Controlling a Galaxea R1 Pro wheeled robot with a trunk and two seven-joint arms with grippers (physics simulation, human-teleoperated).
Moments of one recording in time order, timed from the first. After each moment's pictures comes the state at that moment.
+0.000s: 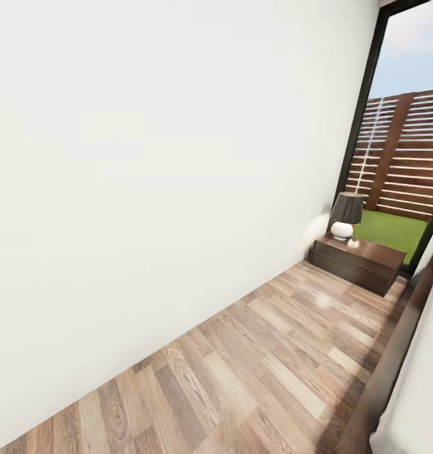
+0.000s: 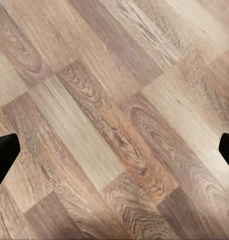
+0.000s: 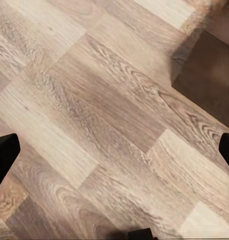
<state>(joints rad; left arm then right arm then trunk) 0.04 -0.02 0.00 -0.68 0.02 -0.09 0.00 -0.01 -0.01 -0.04 -0.48 -0.17 -0.24 -0.01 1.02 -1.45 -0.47</state>
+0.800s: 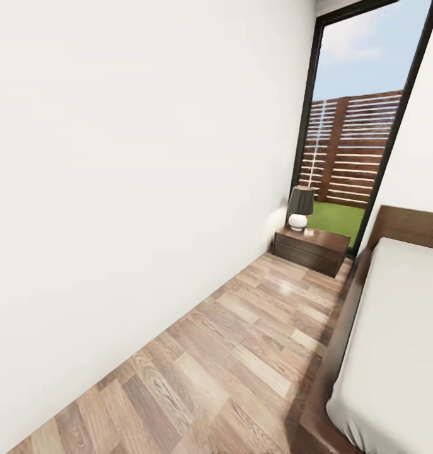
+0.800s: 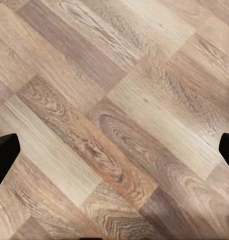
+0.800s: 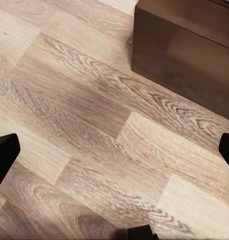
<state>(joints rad) 0.04 -0.02 0.00 -0.68 0.02 -0.09 0.00 -0.01 -0.01 -0.04 -0.48 -0.17 -0.24 -0.01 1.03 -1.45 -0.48</state>
